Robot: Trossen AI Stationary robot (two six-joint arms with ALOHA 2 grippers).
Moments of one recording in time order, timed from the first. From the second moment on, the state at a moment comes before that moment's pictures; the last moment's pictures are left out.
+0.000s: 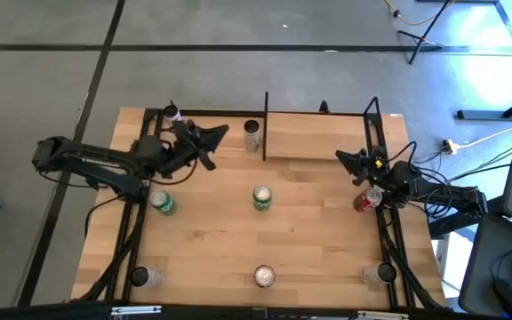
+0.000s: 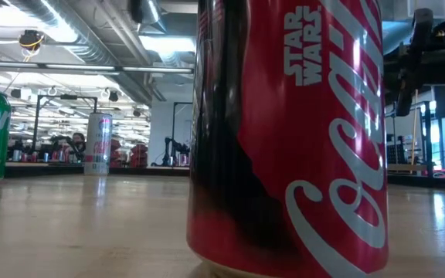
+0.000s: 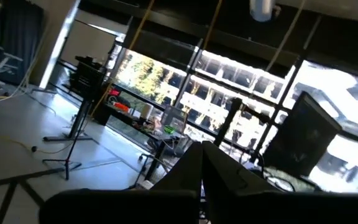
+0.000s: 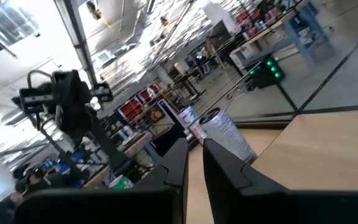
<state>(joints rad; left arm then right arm) -0.01 1.09 0.74 0.66 -0.54 -0.29 -0.12 0.02 0.01 0.18 0.31 0.62</state>
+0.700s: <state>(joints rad) 0.11 1.34 1.13 0.10 -0.05 -0.36 -0.12 0.02 0.07 0.18 0.13 0.68</state>
